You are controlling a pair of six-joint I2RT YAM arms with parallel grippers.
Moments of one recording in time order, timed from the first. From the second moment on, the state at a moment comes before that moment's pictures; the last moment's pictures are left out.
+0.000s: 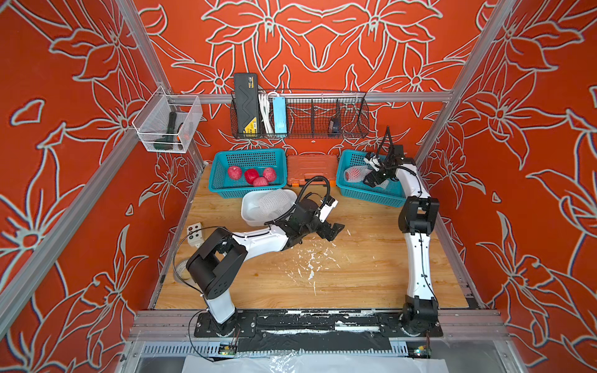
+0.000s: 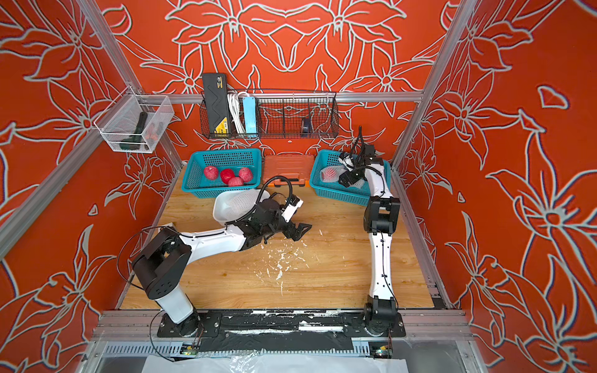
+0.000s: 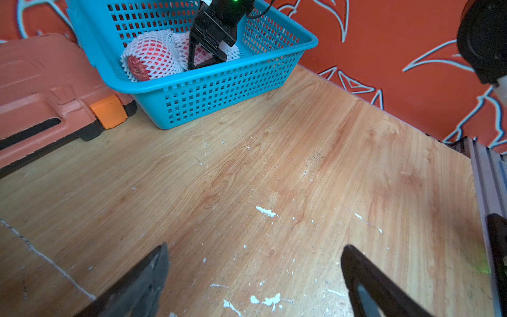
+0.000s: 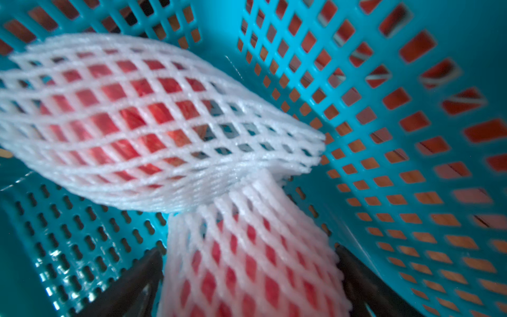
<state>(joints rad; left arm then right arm) -0.71 1.72 1.00 0.27 0.24 -0.06 -0.05 2.69 2.59 -0.93 -0.38 -0.71</state>
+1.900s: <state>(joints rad) -0.68 1.54 0.78 0.43 0.22 -0.14 -0.03 1.91 1.85 -0.72 -0.80 -0.53</state>
